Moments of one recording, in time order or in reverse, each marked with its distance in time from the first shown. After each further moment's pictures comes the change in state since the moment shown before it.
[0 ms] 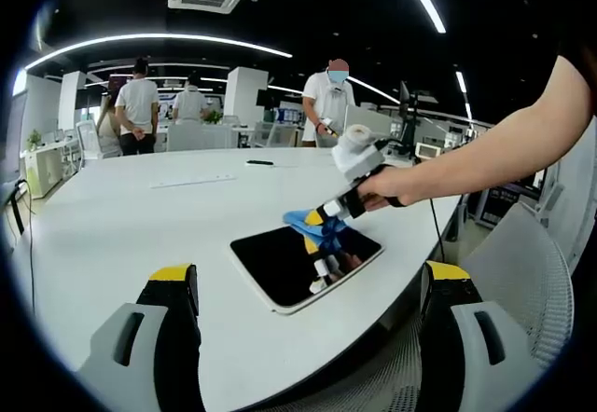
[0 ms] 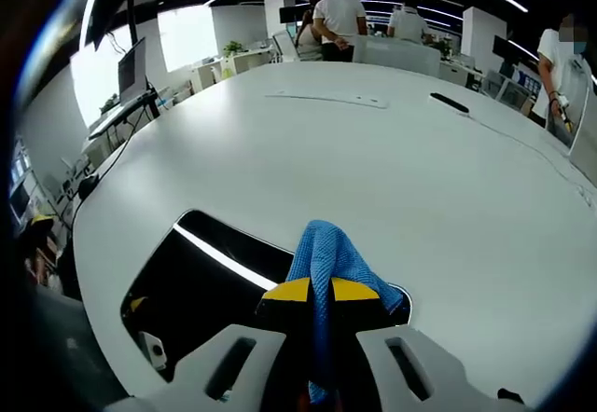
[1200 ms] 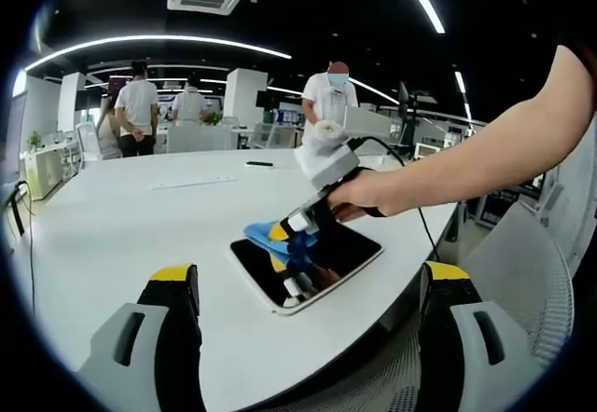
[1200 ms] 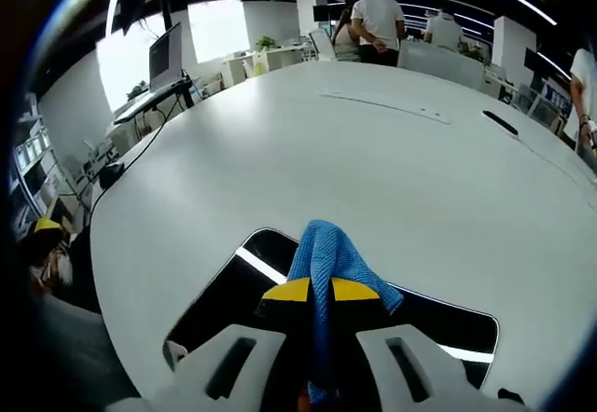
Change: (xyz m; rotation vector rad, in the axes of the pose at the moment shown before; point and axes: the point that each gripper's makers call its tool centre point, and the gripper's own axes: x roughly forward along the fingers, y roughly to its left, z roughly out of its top) left arm -0.001 0.000 0.001 0.004 -0.006 -0.004; right arm 0.028 0.082 0.021 -0.093 0.000 0.121
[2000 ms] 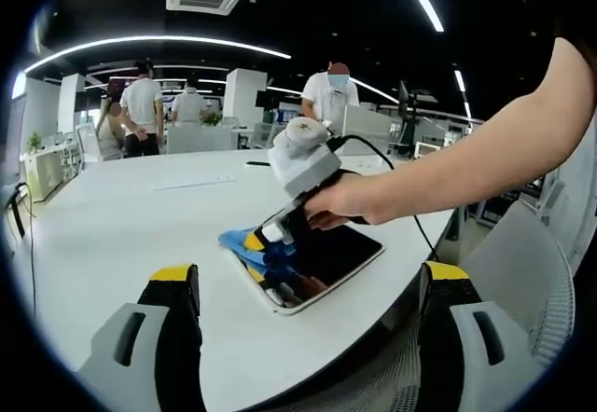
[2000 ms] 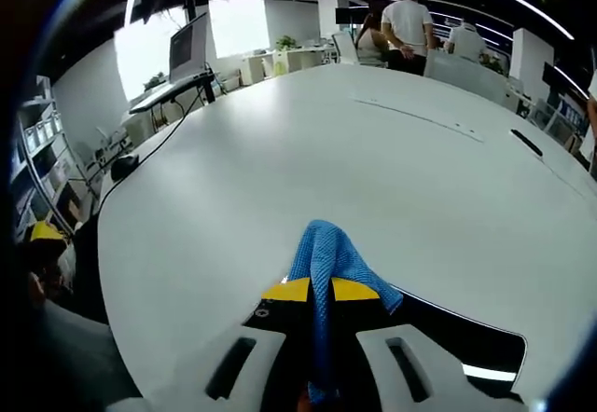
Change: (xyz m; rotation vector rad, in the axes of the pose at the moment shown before) left arm 0.001 0.000 0.000 0.008 0.001 0.006; right arm 0.014 0.041 0.013 -0.065 -0.012 0.054
